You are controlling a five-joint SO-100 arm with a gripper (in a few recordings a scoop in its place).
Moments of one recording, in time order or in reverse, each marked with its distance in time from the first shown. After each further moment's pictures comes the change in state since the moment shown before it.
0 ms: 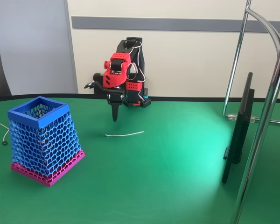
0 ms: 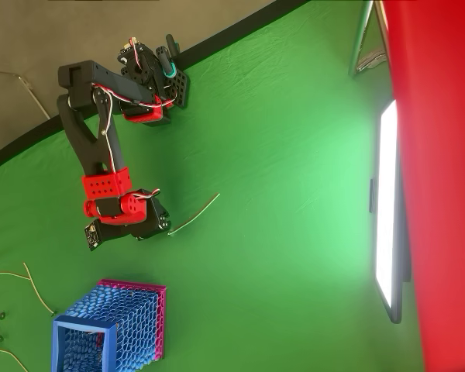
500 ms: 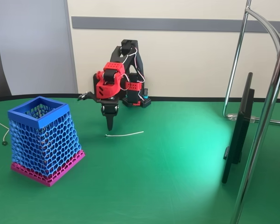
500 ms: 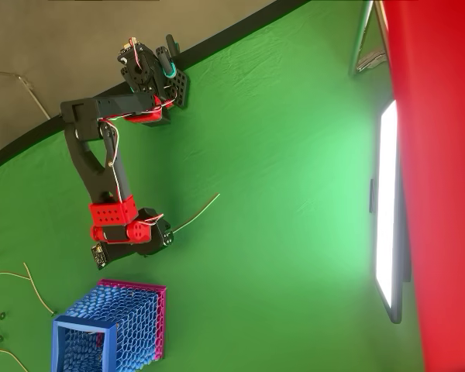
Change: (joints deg) arm 1.6 -17.6 -15.0 2.0 -3.1
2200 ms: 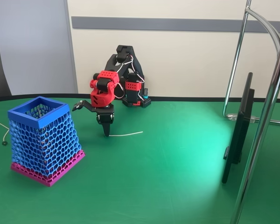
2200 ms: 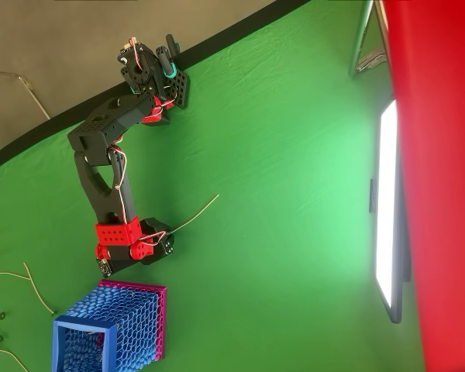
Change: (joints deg) arm 2.0 -15.6 -16.7 8.0 -1.6
